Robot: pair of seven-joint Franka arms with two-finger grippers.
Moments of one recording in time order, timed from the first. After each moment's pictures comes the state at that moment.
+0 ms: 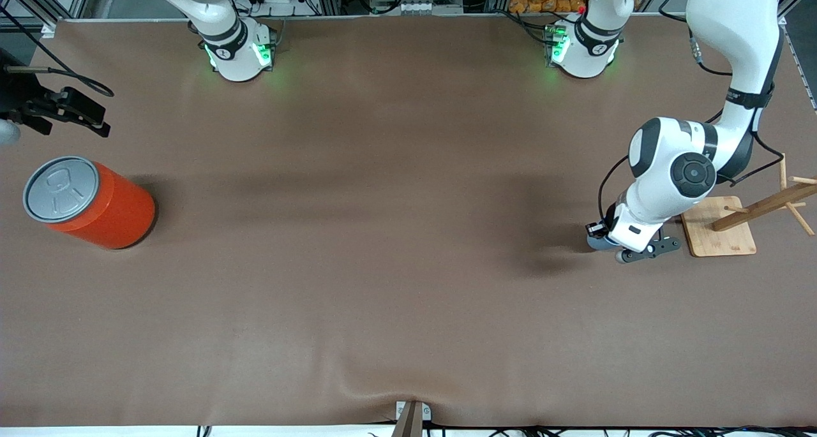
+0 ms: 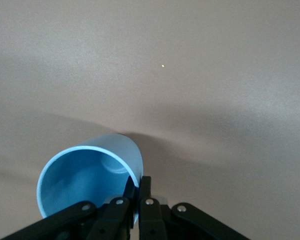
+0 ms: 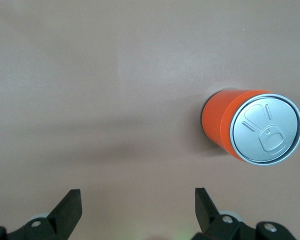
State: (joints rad) left arm 0.04 0.35 -0.20 -2.03 0.10 2.37 -0.46; right arm 0.00 -0.05 0.02 -1.55 -0.01 1.47 0.07
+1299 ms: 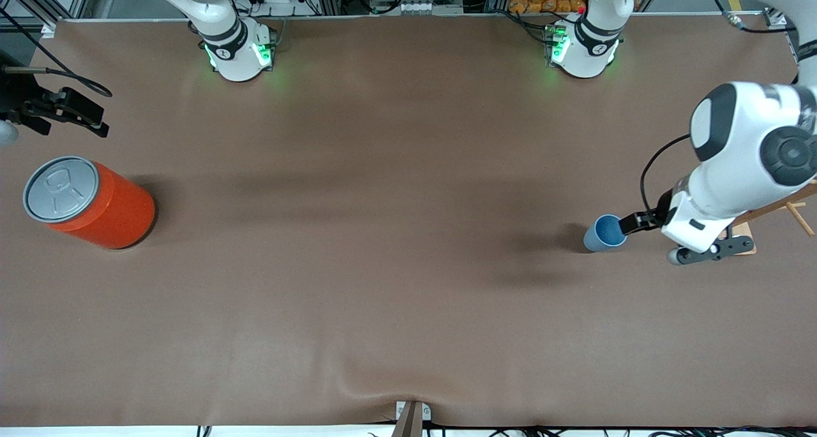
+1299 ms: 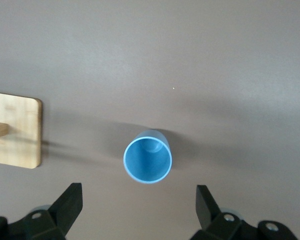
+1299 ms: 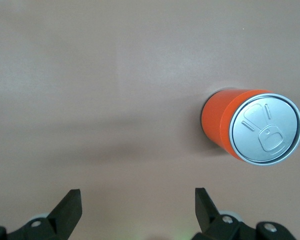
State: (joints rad) left arm 0.05 0.25 -0.19 -1.70 0.10 1.90 -0.34; right arm -0.01 -0.05 0.02 -1.55 -0.01 1.47 0.06
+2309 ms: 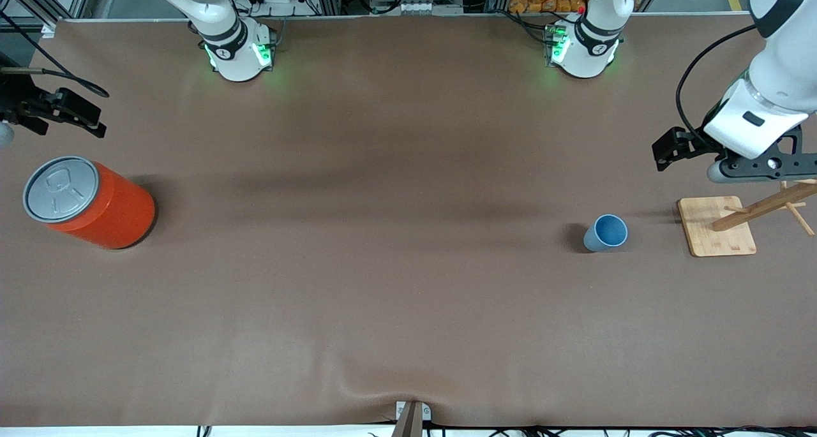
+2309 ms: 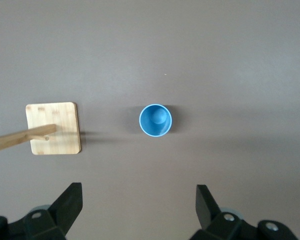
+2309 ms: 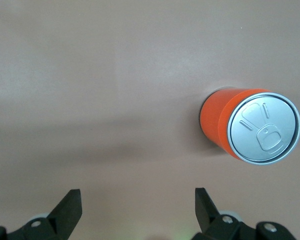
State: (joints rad) left arm 0.04 0.01 -0.22 -1.63 0.07 1.65 -0.13; right arm -0.01 -0.05 0.02 -1.55 -0.01 1.47 0.06
